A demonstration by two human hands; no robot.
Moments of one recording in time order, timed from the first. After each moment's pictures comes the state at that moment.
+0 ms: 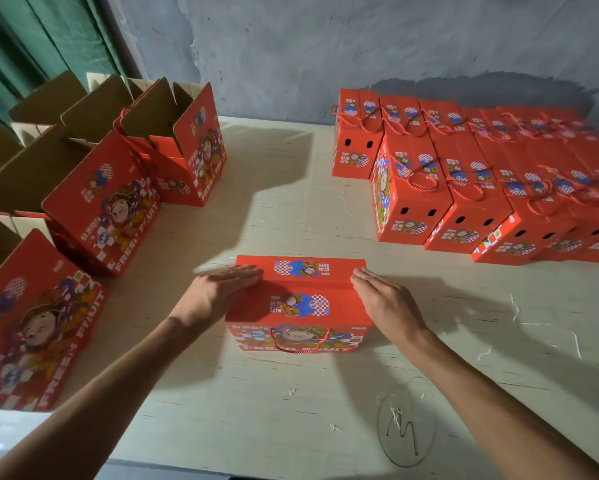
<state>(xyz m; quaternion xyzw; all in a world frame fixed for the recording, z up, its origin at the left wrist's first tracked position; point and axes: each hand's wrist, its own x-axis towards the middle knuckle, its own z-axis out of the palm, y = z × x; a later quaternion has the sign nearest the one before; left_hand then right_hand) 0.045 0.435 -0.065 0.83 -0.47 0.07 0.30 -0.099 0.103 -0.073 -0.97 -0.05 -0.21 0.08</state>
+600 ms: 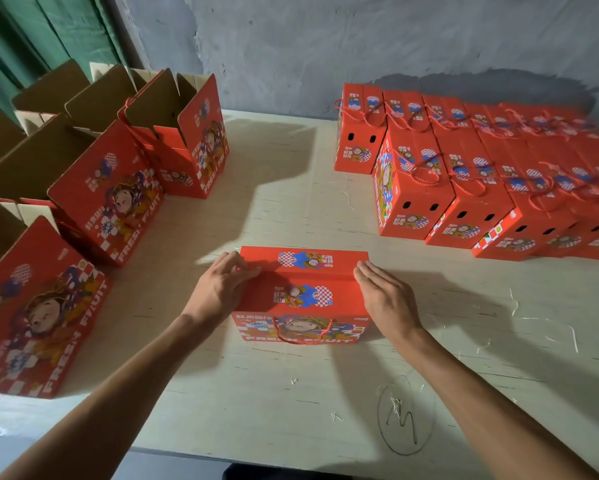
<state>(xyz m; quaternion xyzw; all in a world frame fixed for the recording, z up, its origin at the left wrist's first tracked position) 0.031 0.430 -0.082 0.86 -0.38 0.12 0.31 -0.102 0.115 -0.088 -0.96 -0.04 -0.29 0.05</state>
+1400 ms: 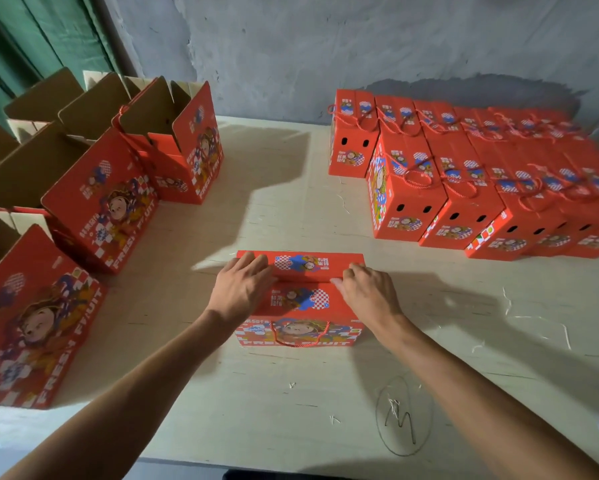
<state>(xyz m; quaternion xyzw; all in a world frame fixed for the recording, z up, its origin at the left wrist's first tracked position) 0.031 0.391 -0.075 0.86 -0.43 0.20 0.17 -0.077 0.146 -0.061 -0.97 0.00 -0.23 -0.07</state>
